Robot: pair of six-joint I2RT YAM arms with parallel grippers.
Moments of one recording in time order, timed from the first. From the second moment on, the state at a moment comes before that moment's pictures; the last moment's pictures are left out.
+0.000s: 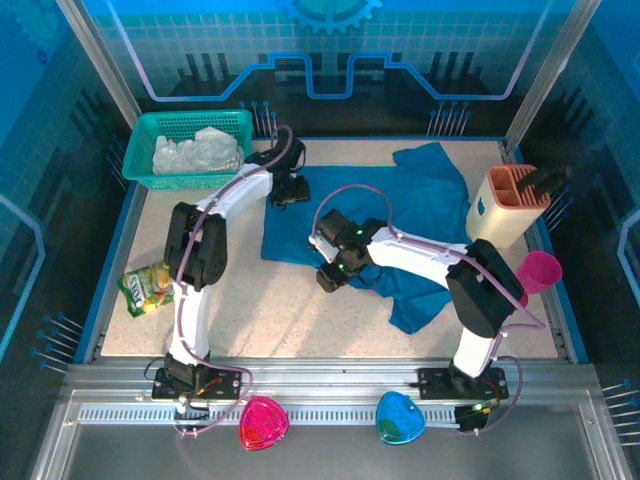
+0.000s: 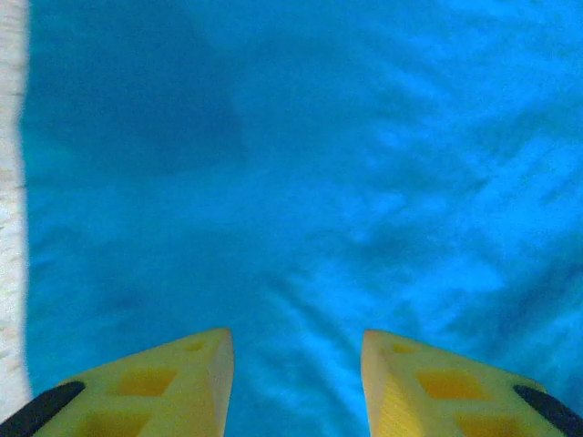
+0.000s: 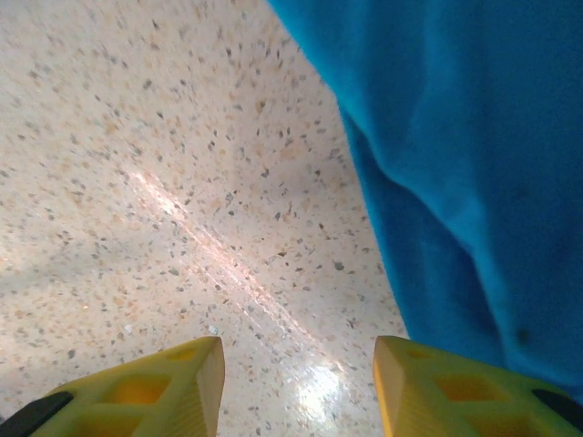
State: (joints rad) left arm -0.35 2.17 1.84 -0.79 0.02 -0.53; right arm 0.80 1.79 1.24 -0.74 -0.12 0.12
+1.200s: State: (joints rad) left arm -0.36 2.41 2.02 -0.81 0.04 -0.54; right arm 0.76 2.01 1.38 -0.75 -0.05 0.14
